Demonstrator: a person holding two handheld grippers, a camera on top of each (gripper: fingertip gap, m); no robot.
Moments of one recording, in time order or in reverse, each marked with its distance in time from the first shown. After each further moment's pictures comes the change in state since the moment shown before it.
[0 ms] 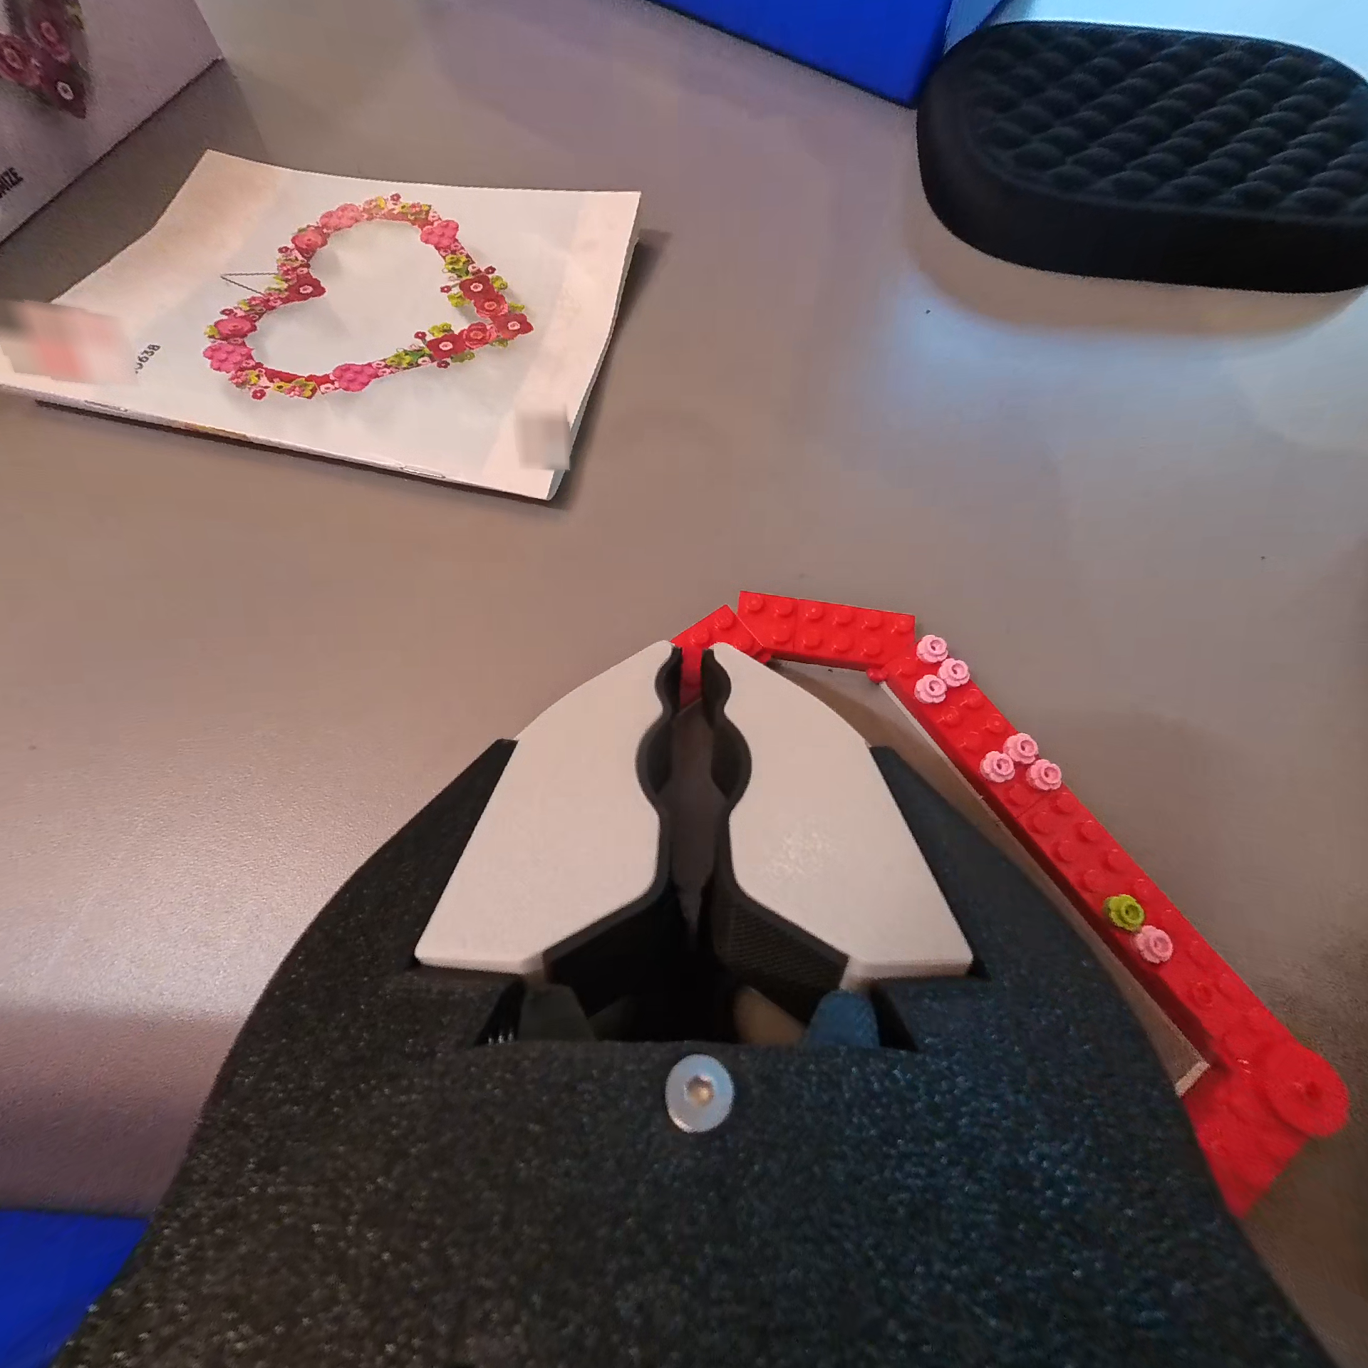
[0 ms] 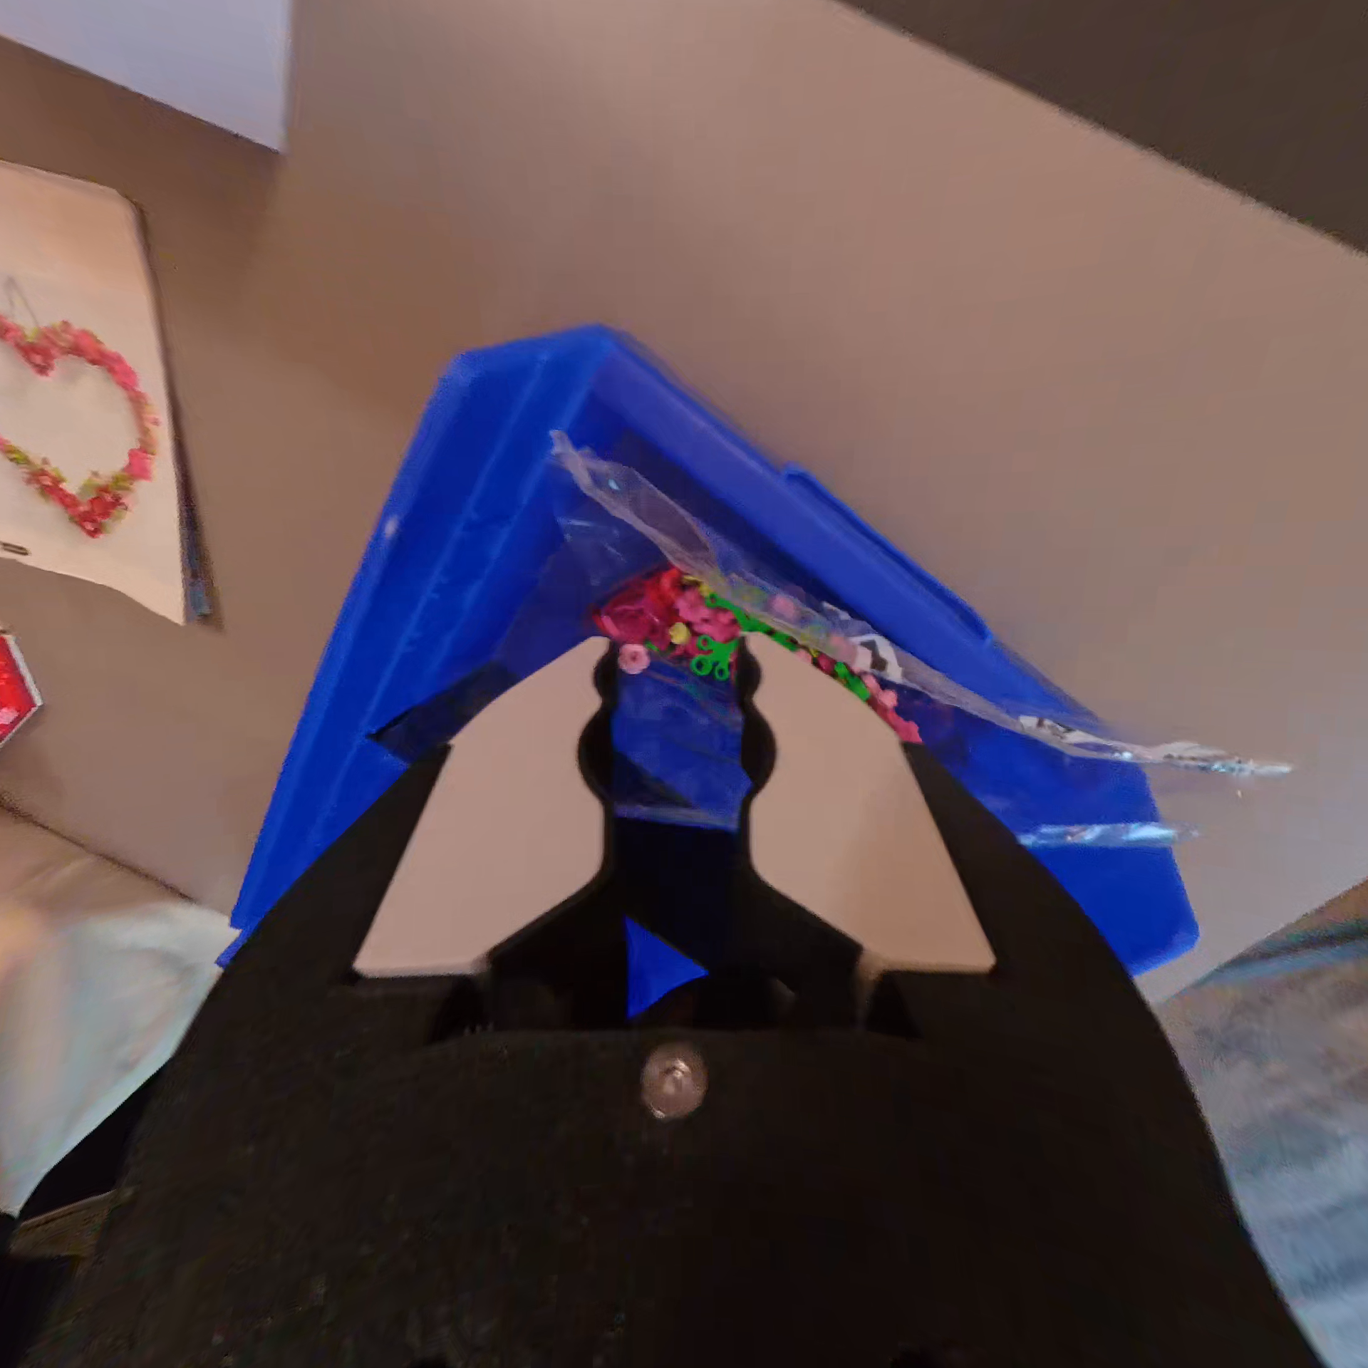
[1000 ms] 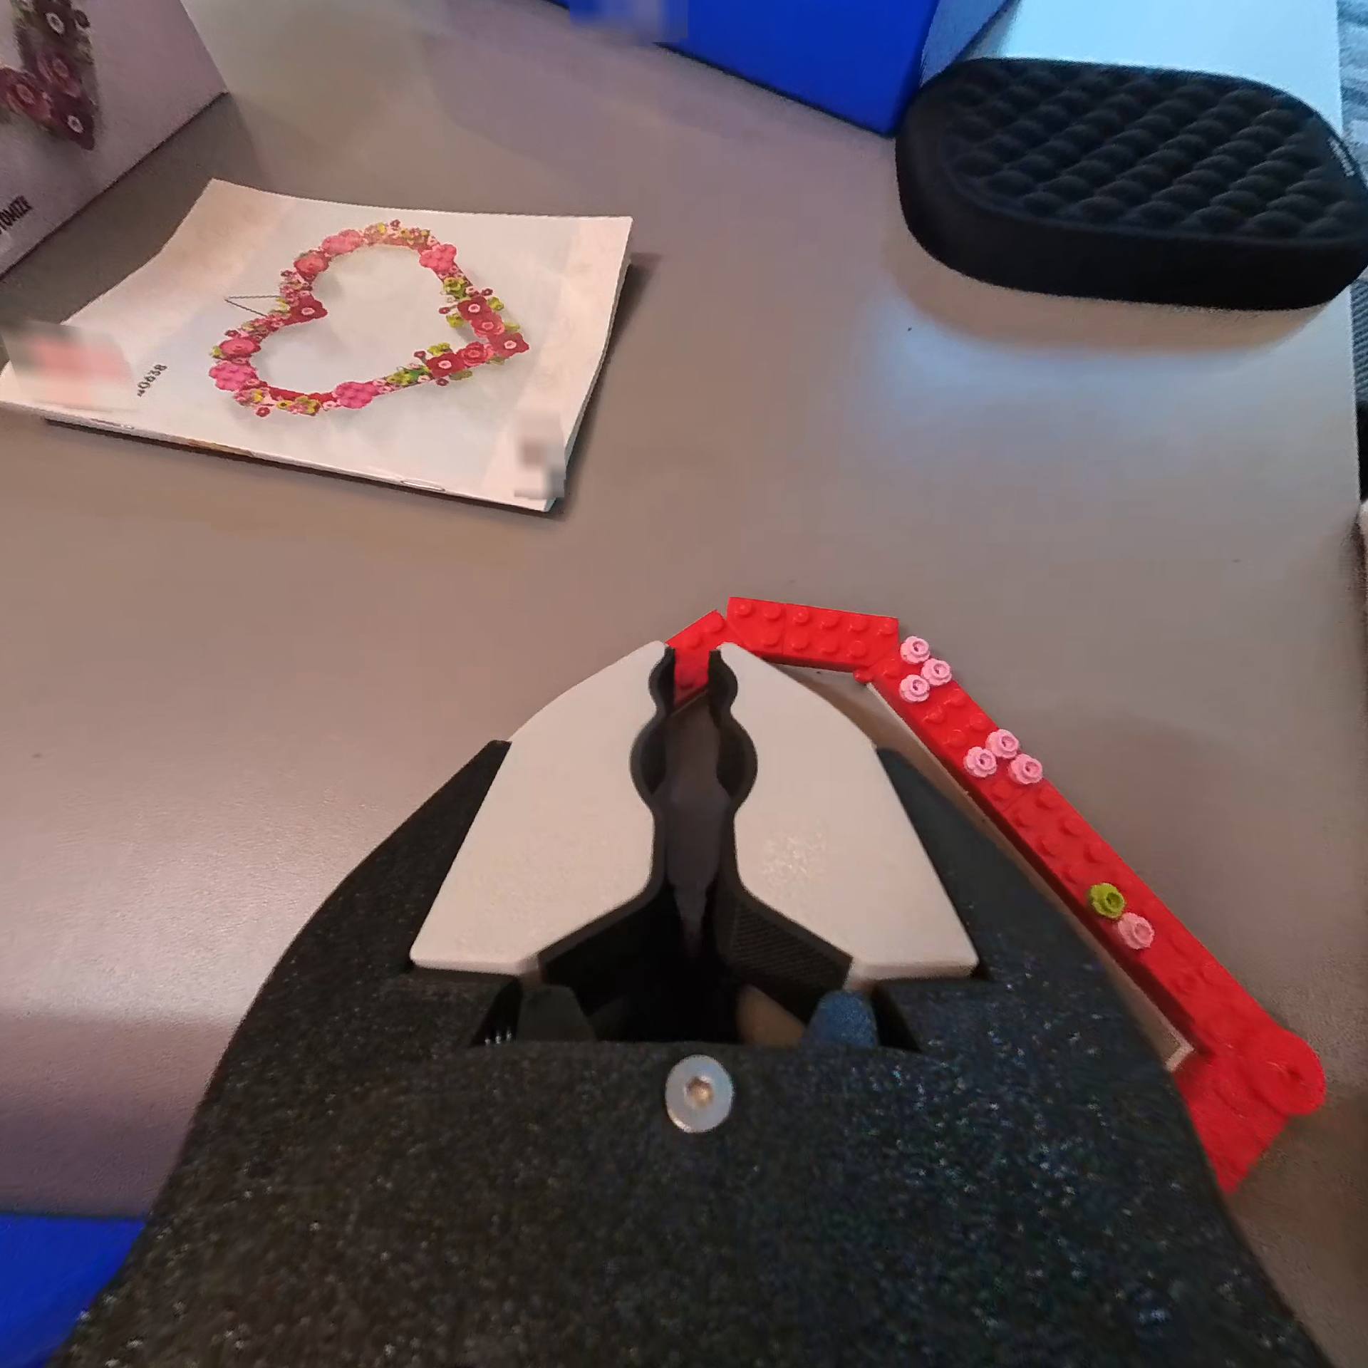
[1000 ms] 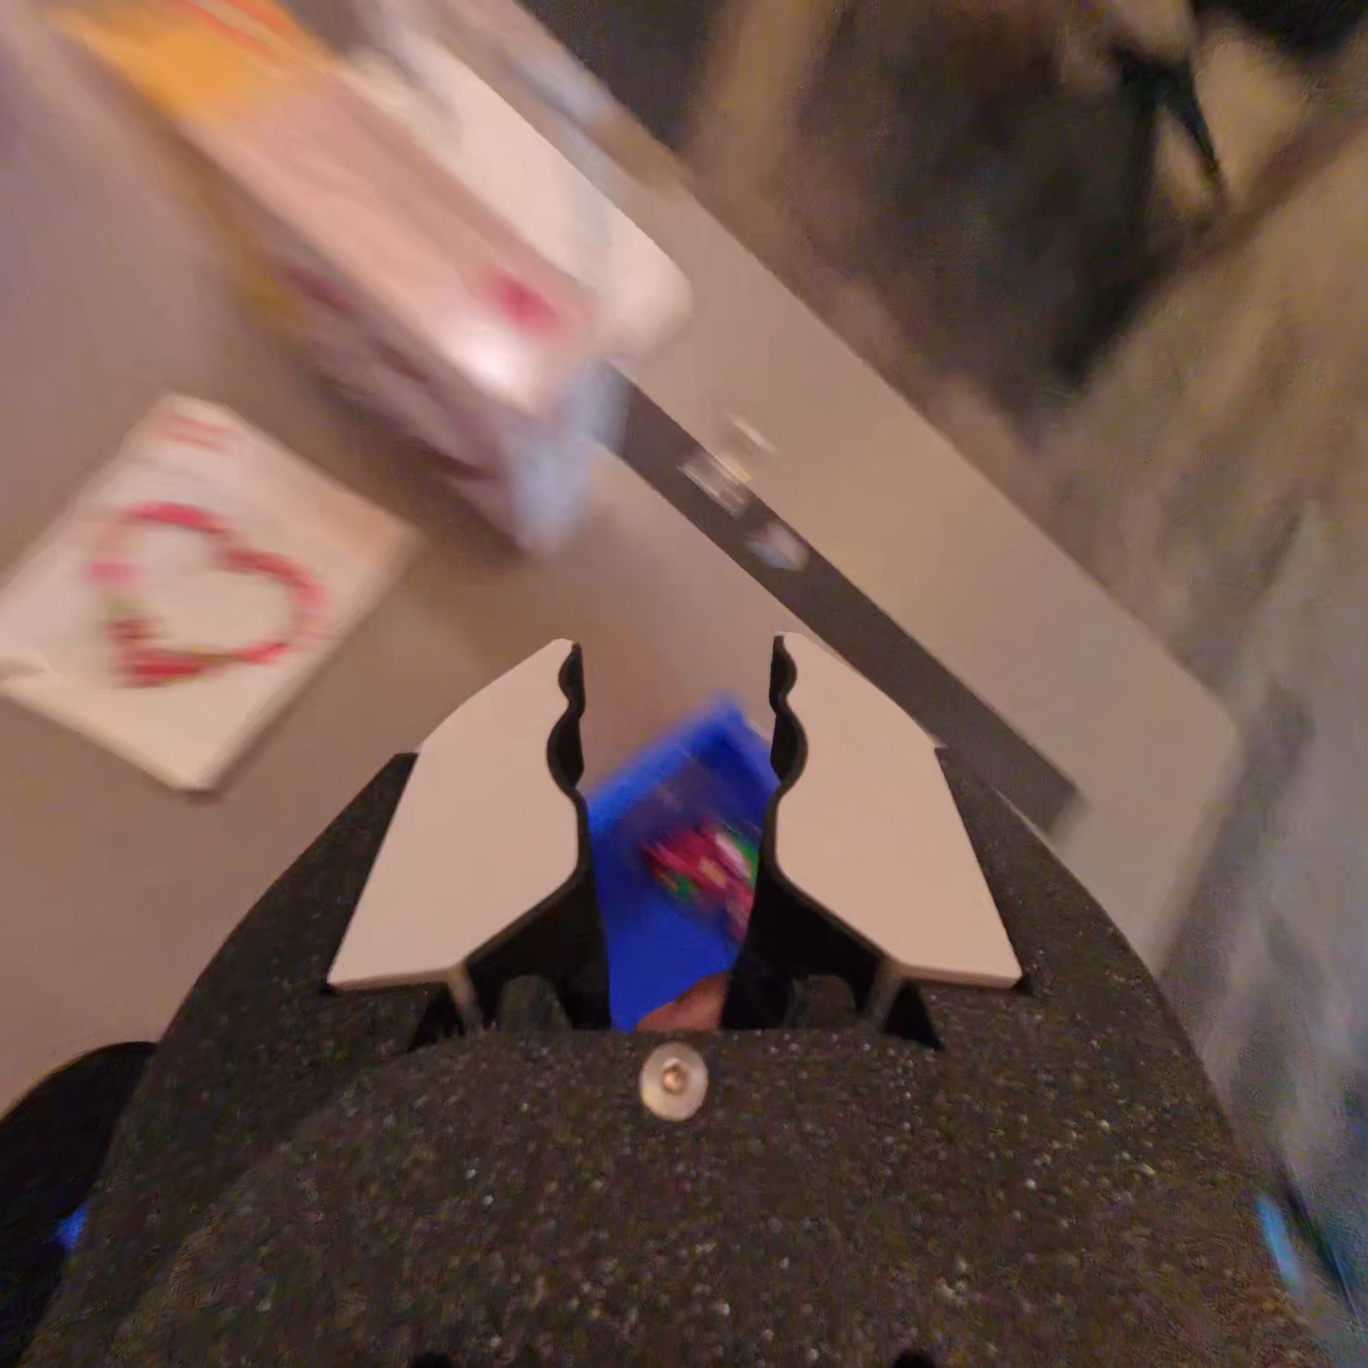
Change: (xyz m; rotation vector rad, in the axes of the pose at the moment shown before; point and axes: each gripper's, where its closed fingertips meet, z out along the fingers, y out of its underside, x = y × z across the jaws) left arm 0.001 -0.003 -0.003 0.027 0.015 0.003; right arm -0.118 -0.055 -0.088 0.677 0.268 -0.475
